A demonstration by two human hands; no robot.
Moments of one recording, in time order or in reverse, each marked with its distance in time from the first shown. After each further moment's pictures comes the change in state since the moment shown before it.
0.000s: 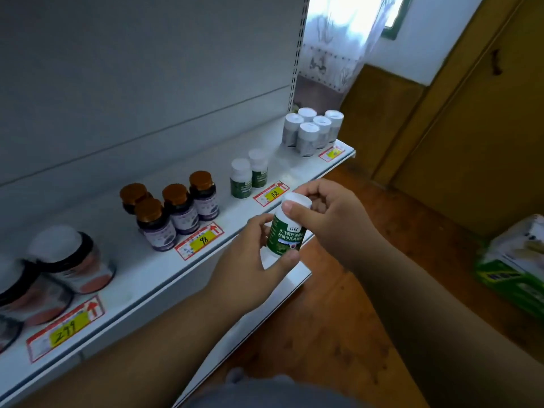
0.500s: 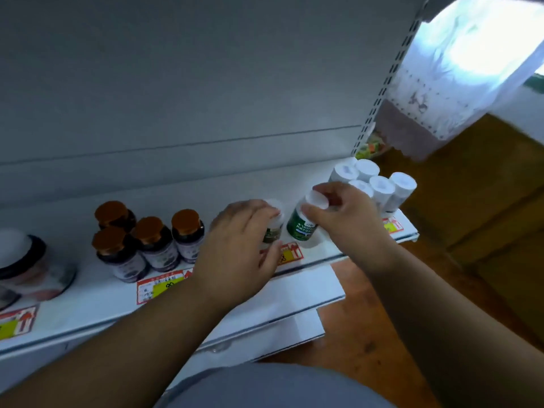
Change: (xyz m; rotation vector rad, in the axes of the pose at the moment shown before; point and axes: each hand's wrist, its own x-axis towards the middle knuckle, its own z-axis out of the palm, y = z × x) left_hand 0.154 -0.002 0.008 0.715 0.473 0.033; right_hand 0.225 0.045 -0.037 -0.218 -0.249 -0.134
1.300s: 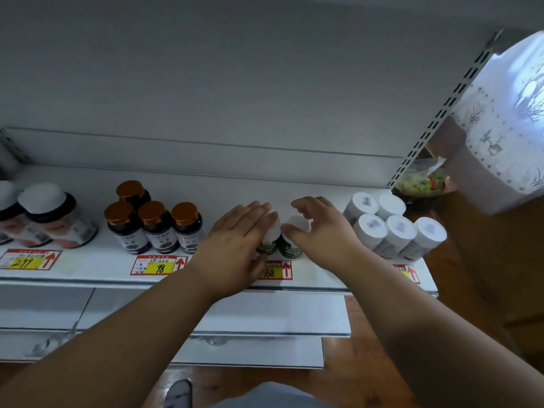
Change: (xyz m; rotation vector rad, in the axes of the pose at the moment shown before) left_hand 0.014 0.004 0.036 0.302 -0.171 -0.121; right_hand 0.061 0.020 0.008 -0.265 -0.382 -0.296
